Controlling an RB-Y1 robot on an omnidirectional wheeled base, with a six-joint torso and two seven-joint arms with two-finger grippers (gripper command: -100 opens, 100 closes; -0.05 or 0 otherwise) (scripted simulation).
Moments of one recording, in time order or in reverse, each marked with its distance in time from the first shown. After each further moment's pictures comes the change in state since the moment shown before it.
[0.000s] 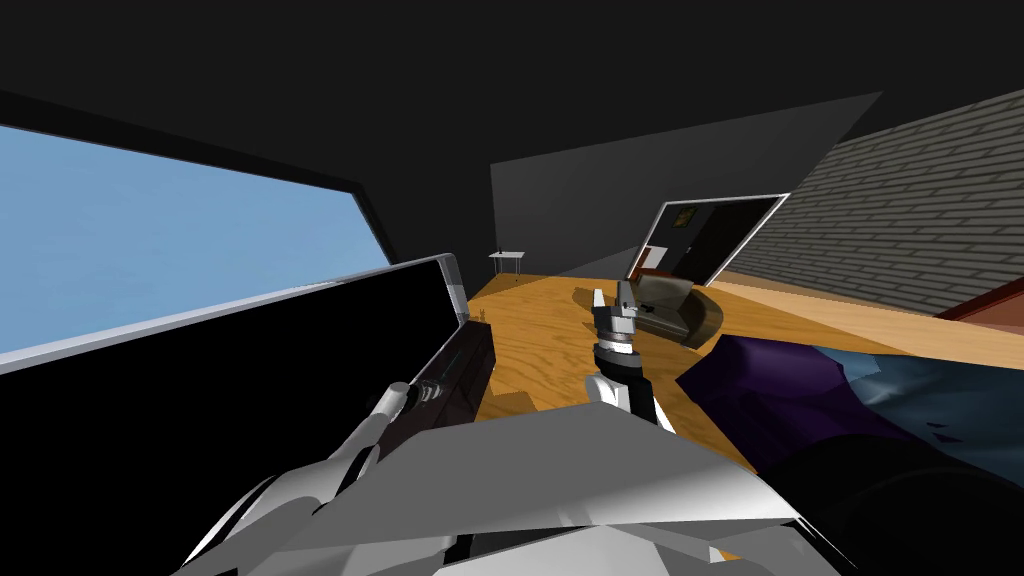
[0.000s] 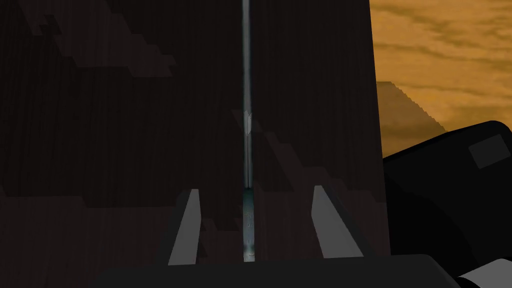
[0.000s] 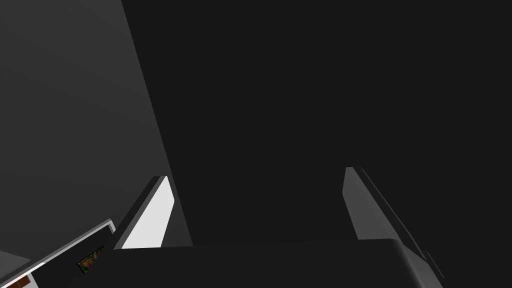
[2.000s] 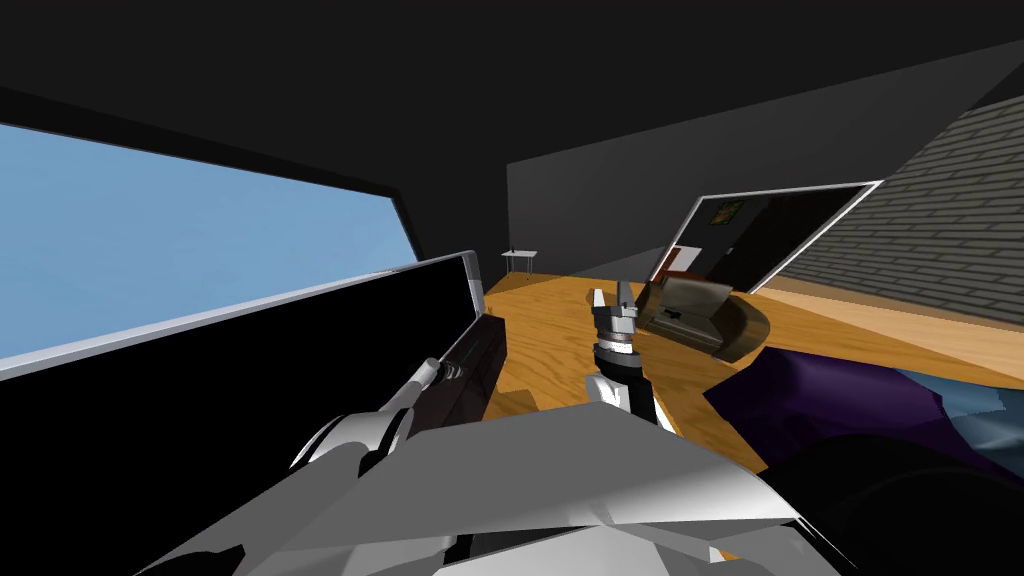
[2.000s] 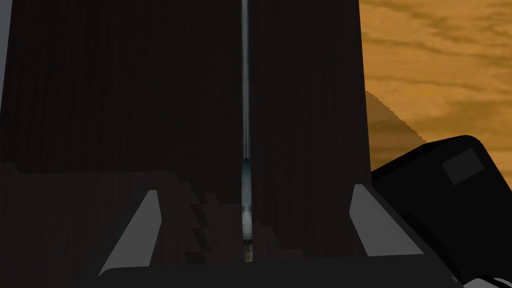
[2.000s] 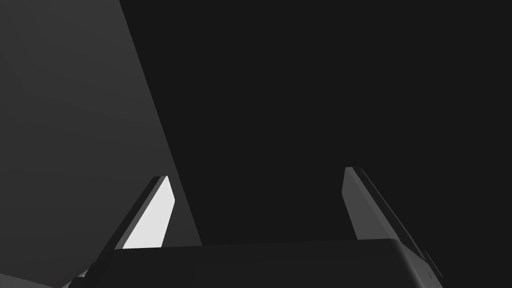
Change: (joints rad) left arm -0.206 -0.105 -0.101 0.095 -0.179 -0.048 0.178; right arm 0.000 0.000 0.000 0.000 0.000 0.000 0.000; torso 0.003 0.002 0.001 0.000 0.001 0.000
